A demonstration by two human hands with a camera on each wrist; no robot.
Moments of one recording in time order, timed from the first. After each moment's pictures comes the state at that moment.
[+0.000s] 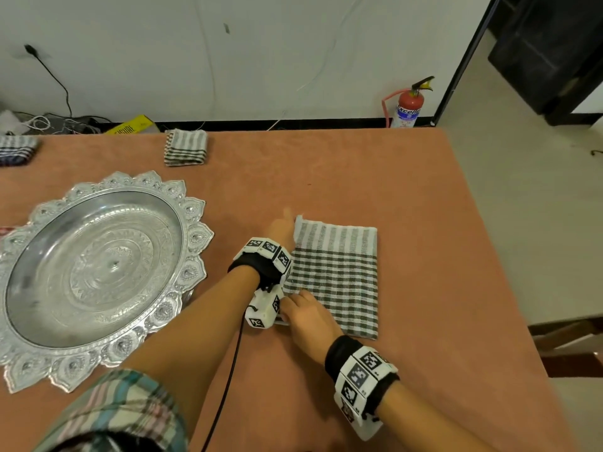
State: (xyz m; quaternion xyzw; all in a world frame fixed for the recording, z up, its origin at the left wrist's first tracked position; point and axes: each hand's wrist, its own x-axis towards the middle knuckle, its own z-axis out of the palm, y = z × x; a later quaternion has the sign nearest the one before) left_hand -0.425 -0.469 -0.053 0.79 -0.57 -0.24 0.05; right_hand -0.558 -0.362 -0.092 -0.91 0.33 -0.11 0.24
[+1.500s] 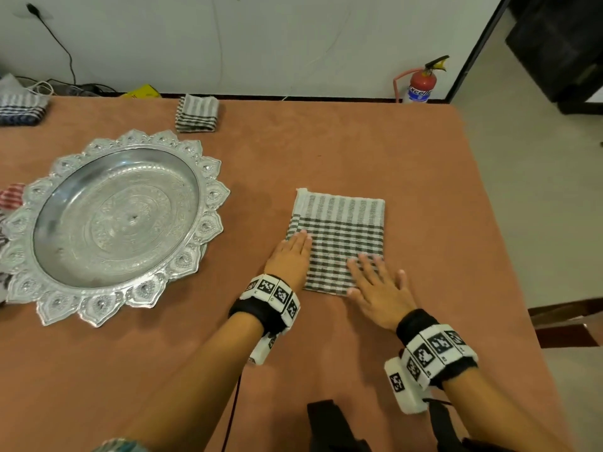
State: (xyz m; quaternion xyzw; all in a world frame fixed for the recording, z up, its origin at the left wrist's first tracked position) left_hand -0.457 -0.357 -0.077 0.70 -0.67 -0.19 -0.14; right_hand -0.652 -0.373 -0.071 -0.81 0.48 0.23 0.25
